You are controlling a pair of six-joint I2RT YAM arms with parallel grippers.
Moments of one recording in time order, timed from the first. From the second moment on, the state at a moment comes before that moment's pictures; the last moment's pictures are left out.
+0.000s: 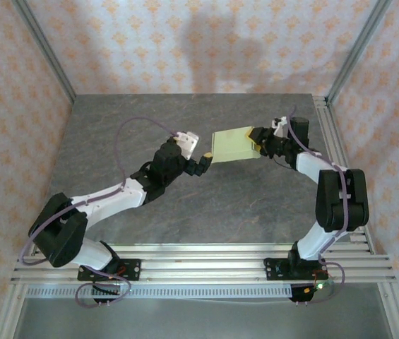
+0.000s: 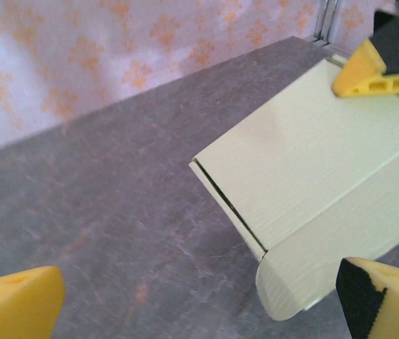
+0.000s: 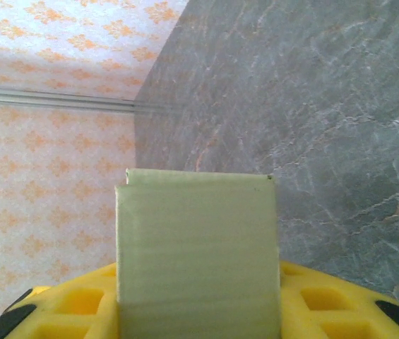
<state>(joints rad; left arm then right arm) -0.67 1.43 0.84 0.25 -0.21 0.05 0.02 1.66 0.95 0.14 -0.85 0.88</state>
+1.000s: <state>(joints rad) -0.62 1.29 0.76 0.37 -0.05 0.69 0.02 1.69 0.68 1.11 -1.01 1.86</state>
